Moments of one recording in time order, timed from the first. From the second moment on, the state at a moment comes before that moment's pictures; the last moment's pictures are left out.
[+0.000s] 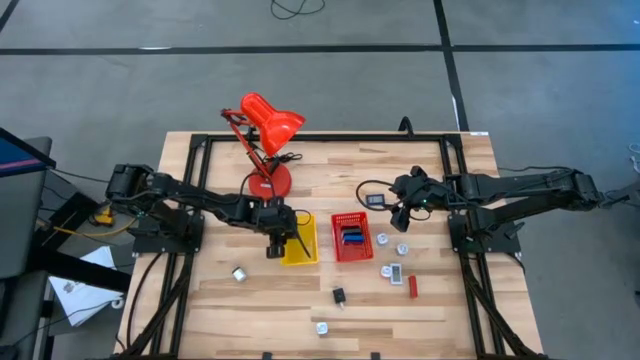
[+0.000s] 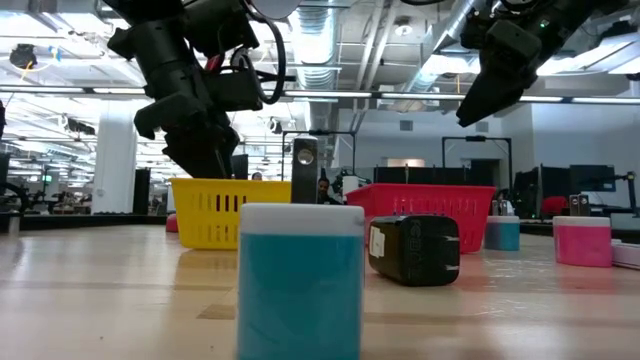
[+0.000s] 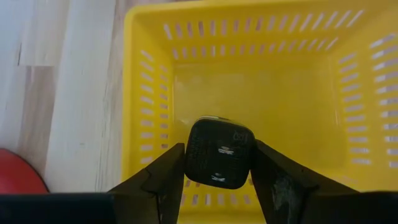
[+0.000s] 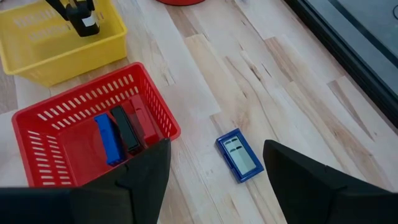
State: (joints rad) left arm -0.06 1.53 0.81 -0.33 -0.15 -0.06; right arm 0.01 0.99 0.75 -0.59 0.34 0.28
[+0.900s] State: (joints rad) left arm -0.06 1.53 0.81 -0.33 -0.10 -0.07; right arm 0.01 0.99 0.75 -0.59 0.34 0.28
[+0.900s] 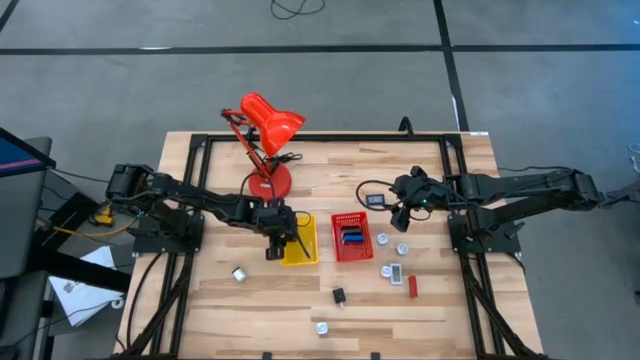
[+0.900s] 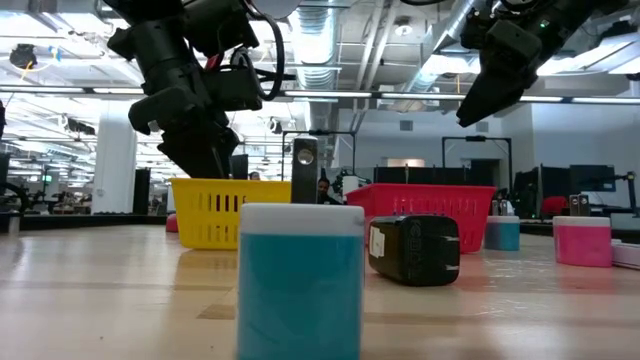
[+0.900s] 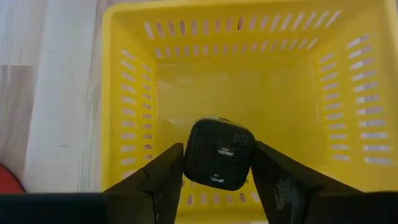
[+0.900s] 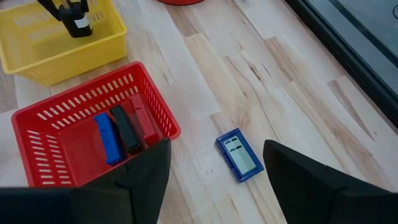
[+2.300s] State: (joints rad) left arm -0.24 0.99 0.49 -0.58 0.00 -0.25; right arm 0.01 0.99 0.75 -0.61 0.34 0.28
